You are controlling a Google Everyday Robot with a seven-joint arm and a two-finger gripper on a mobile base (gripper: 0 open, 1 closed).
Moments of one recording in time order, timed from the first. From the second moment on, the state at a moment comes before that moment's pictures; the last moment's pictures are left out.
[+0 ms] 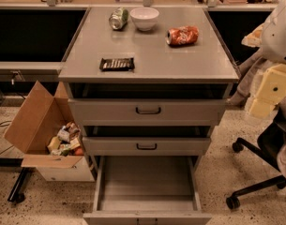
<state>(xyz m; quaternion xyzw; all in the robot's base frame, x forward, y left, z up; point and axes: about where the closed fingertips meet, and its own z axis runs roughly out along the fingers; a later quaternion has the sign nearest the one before) 0.438 -0.217 0.977 -0.60 0.78 -0.03 0.16</state>
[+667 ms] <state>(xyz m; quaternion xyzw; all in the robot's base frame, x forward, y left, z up) 0.454 -0.209 0.982 -0.61 0.77 -0.04 0.18</state>
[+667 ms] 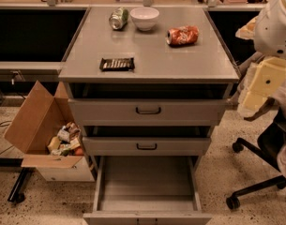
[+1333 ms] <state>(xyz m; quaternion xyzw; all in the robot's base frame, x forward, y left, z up) 0.538 -0.151 0.980 -0.65 0.72 0.00 0.25</state>
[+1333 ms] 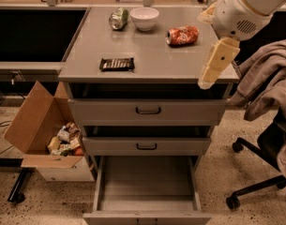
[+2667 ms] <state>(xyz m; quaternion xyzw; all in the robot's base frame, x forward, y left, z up) 0.644 -0.066 0.935 -0.64 0.67 0.11 0.35</state>
